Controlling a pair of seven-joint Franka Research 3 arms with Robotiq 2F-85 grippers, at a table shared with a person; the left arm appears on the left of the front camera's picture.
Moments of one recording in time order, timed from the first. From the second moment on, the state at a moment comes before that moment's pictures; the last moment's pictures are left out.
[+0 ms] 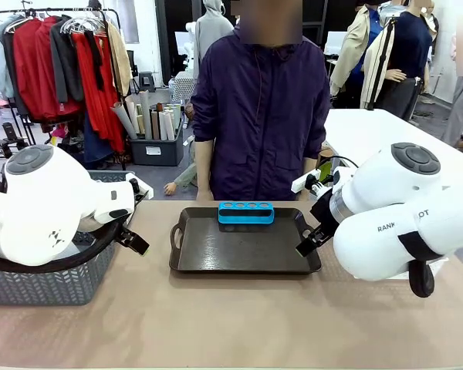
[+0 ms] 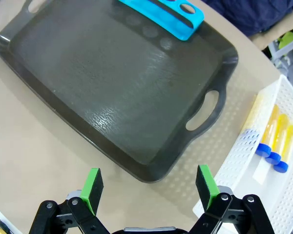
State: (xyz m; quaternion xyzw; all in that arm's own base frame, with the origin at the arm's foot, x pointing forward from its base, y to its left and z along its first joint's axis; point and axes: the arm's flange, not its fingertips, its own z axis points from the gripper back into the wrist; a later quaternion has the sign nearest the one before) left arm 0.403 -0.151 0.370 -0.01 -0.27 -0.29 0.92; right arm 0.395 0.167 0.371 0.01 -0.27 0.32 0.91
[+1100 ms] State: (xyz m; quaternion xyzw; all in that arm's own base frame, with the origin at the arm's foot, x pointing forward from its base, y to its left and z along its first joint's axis) left arm 0.385 -0.144 0.470 0.00 -0.37 -0.42 0.83; right arm 0.380 0.212 0.461 0.07 -0.24 0.37 0.90
